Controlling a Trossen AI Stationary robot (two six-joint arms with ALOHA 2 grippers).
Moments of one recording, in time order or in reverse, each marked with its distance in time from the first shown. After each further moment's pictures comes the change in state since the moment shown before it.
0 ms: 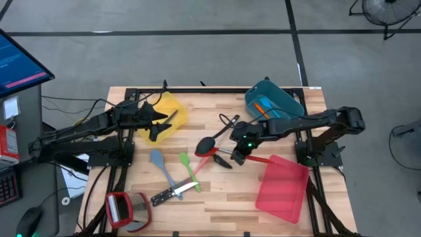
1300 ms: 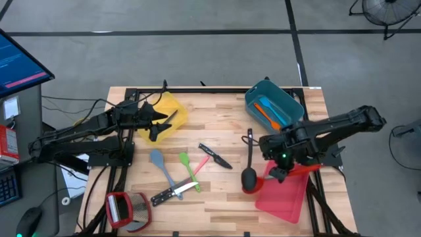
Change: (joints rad) left arm 0.000 0.000 0.000 -0.001 0.000 0.008; right arm 0.219 -0.272 0.000 -0.682 -0.394 0.203
